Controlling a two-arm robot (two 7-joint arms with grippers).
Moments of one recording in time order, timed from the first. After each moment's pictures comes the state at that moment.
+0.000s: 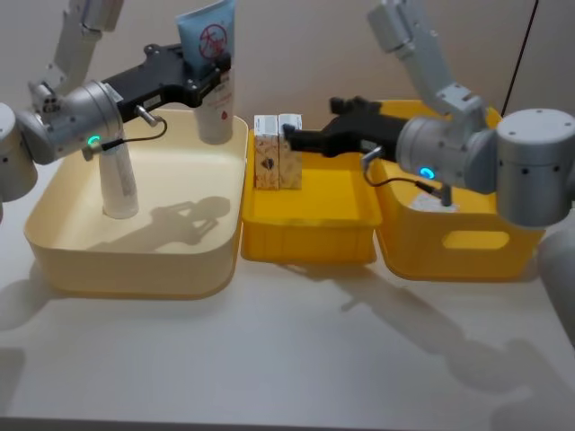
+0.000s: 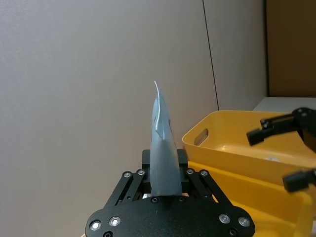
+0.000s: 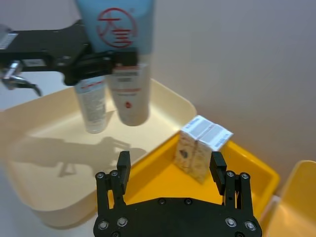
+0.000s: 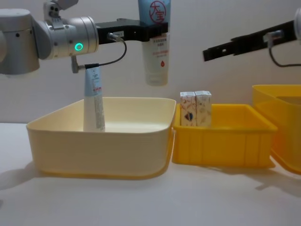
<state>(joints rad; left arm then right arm) -1.11 0.07 0.42 -0.49 -0.35 -0.29 -0.84 0.64 0.27 -0.27 -1.45 0.14 0.62 0.51</state>
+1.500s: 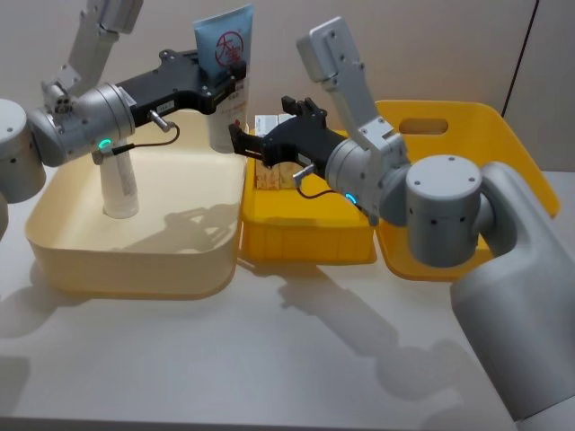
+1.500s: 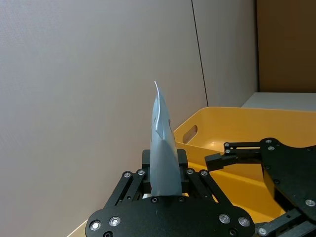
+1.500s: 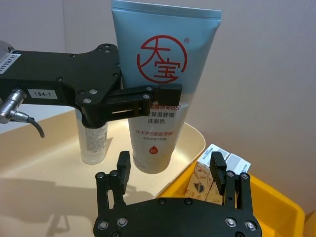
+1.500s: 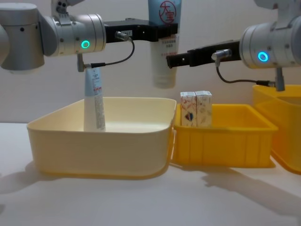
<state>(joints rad) -1.04 0.10 0.44 -0.65 -0.34 -0.19 -0.81 0.60 0.13 -0.35 -1.39 0.07 0.41 0.31</state>
